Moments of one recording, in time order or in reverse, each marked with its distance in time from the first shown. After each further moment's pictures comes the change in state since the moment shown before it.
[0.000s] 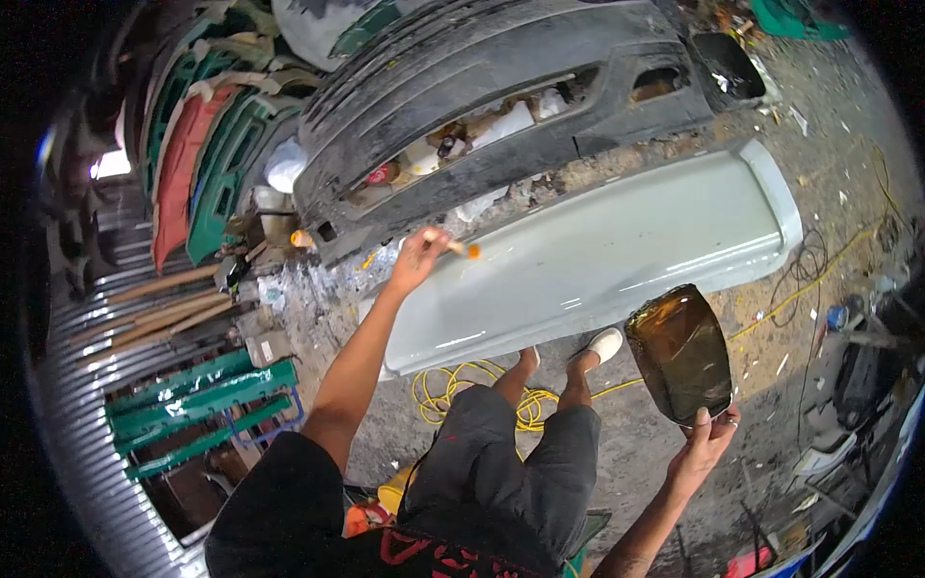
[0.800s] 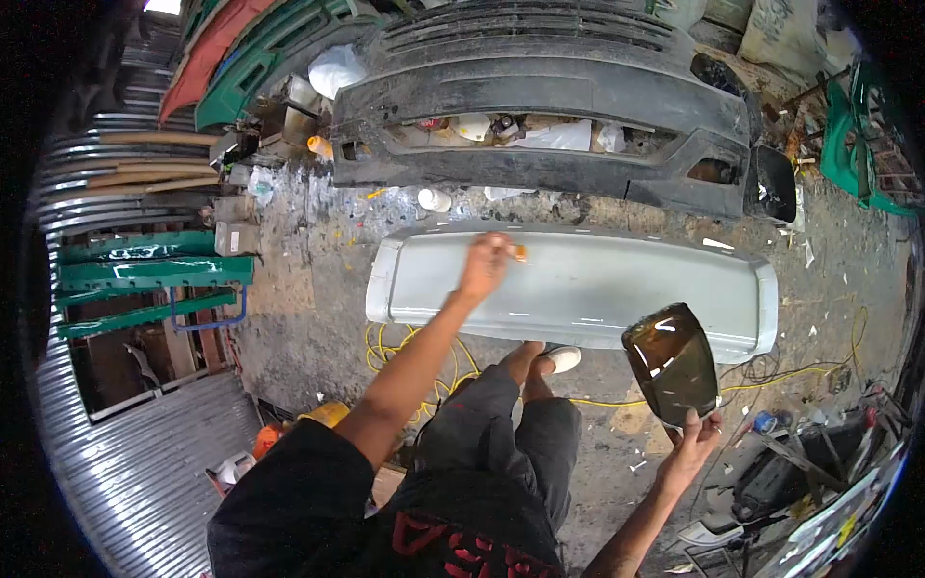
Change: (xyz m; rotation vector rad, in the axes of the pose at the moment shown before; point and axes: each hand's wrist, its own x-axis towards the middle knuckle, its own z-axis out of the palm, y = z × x) left_hand -0.047 0.024 0.075 -0.097 0.472 -0.049; right_hand 0.036 -0.089 0.047 -0.260 -0.210 -0.012
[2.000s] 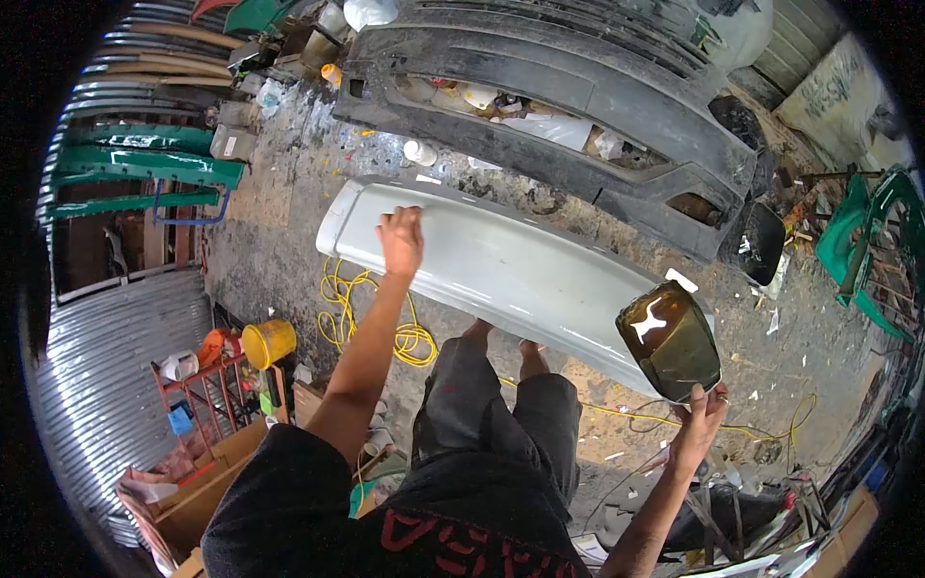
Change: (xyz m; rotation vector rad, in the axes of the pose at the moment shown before) left_hand -0.027 0.055 0.009 0.998 0.442 -0.202; right_hand 0.197 -0.121 -0.045 -0.283 -0.409 -0.112
